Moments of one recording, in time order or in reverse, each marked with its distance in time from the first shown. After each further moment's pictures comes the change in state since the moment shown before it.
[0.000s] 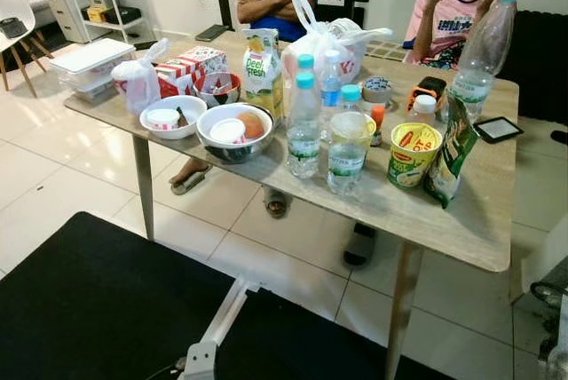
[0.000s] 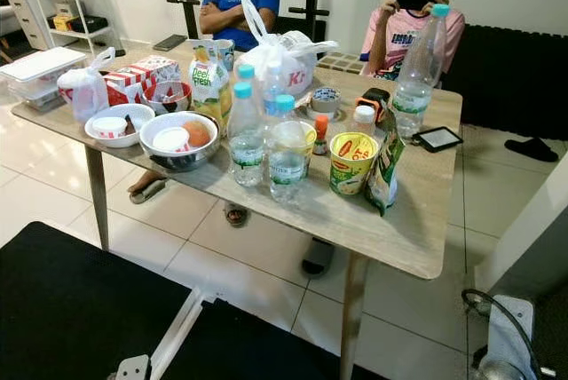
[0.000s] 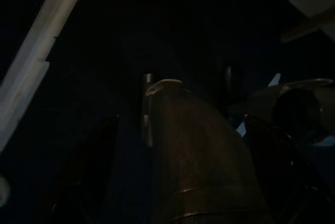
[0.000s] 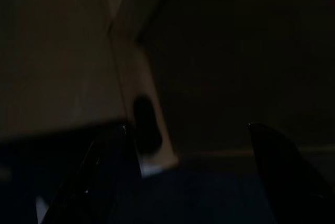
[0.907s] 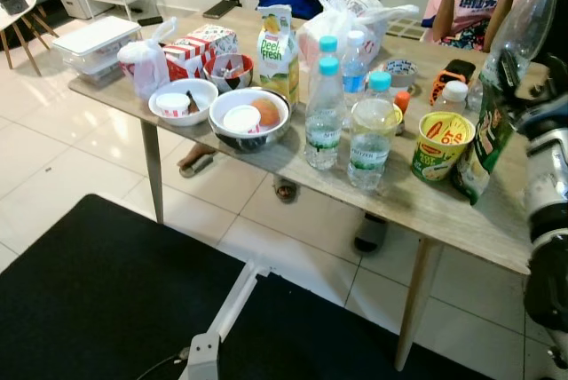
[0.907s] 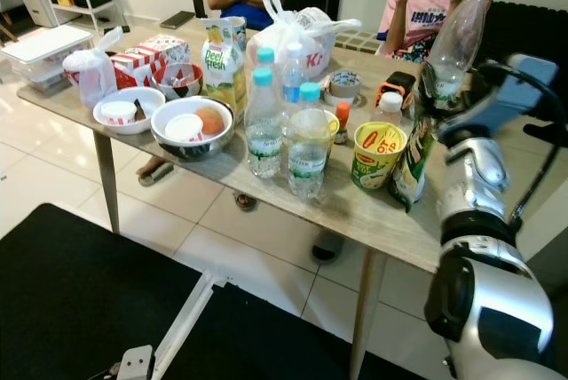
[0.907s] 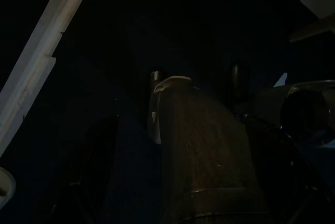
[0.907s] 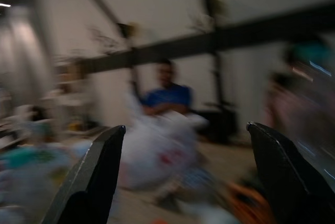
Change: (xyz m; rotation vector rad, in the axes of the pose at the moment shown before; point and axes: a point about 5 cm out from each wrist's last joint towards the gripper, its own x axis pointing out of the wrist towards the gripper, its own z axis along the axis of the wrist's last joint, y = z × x) left arm 0.001 -0.001 0.004 0.026 -0.008 -0.012; right arm -0.162 0.059 0.292 0.498 -1.144 1.157
